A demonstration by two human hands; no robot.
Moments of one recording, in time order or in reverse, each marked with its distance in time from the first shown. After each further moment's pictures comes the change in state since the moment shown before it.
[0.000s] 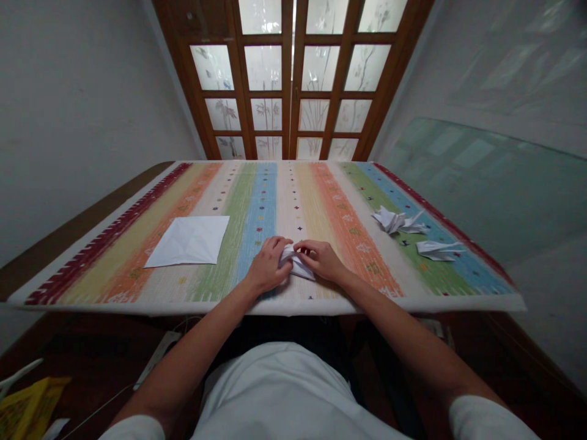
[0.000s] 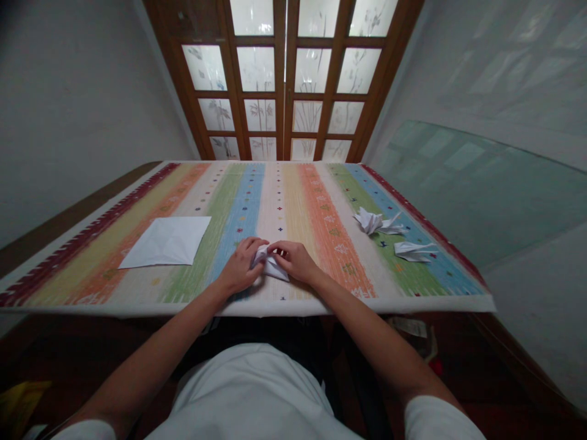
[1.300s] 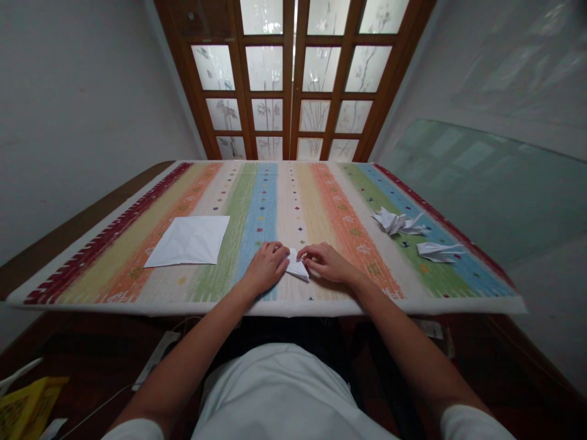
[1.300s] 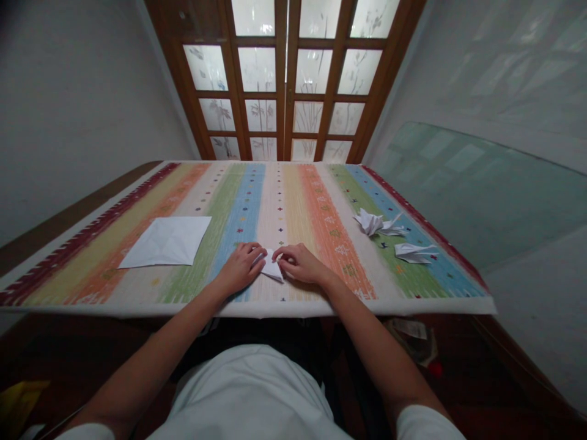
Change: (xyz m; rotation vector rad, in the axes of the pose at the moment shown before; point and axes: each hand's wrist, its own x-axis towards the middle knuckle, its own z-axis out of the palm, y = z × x) left_hand -0.005 -0.012 0.004 0.189 -0.095 -0.022; right_hand -0.005 -0.005 -0.021 -0.018 -0.225 0.053
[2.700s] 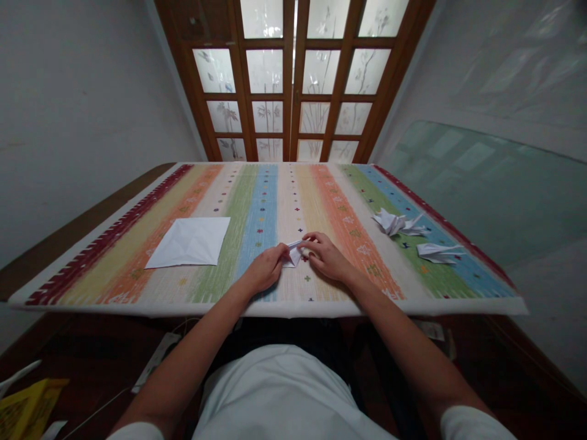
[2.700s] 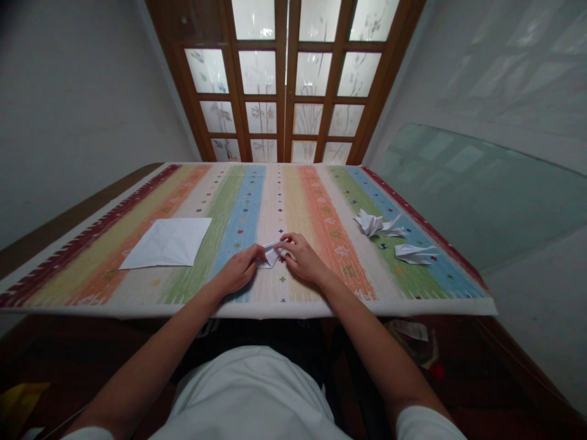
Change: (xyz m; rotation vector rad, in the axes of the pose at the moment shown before) left_hand 0.001 0.000 -0.012 -0.340 -0.038 -0.015; right_hand 0.003 0.023 0.005 -0.281 0.228 -0.118
